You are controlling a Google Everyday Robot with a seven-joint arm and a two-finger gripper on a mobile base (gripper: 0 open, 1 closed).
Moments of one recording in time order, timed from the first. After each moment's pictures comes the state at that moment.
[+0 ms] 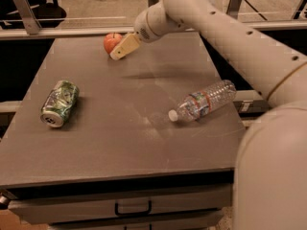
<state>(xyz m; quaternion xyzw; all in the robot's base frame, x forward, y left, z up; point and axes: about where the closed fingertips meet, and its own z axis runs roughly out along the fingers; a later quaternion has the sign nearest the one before) 0.777 0.066 0.909 -0.50 0.73 0.13 0.46</state>
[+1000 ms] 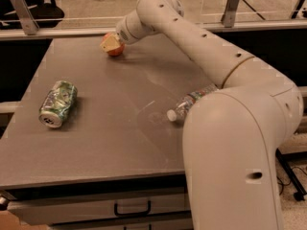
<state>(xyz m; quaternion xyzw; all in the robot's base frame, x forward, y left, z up) 0.835 0.133 0.872 -0.45 0.76 0.16 0.45</state>
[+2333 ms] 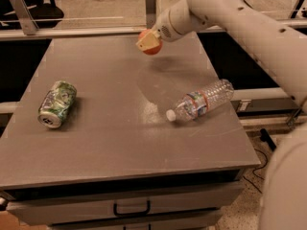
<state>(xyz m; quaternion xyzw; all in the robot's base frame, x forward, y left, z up) 0.762 0.007 0.913 -0.45 0.77 0.12 0.44</state>
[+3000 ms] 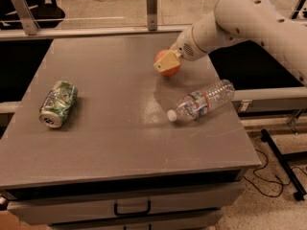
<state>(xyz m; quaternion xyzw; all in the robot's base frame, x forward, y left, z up) 0.687 -0.053 0.884 -0.44 0.80 0.13 0.38</state>
